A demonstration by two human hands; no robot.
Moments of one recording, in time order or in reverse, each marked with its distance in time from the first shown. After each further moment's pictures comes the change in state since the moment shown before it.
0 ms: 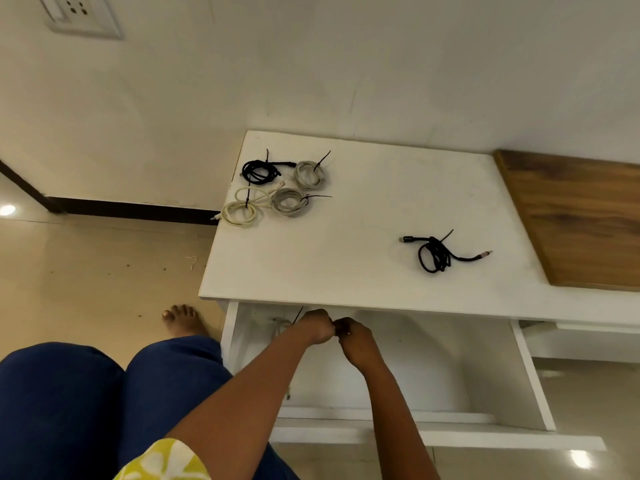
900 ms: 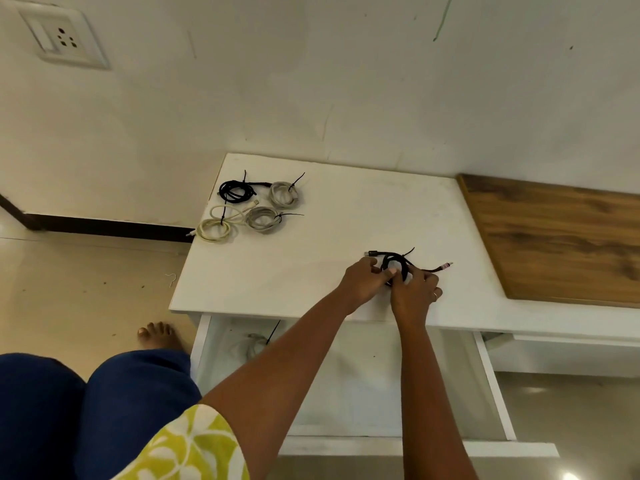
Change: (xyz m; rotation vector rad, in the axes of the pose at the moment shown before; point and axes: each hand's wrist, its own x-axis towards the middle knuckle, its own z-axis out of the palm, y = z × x) left_hand -0.019 0.146 -0.019 -0.617 0.227 0.377; right_hand 0.005 -0.025 -0.146 0.212 0.747 0.012
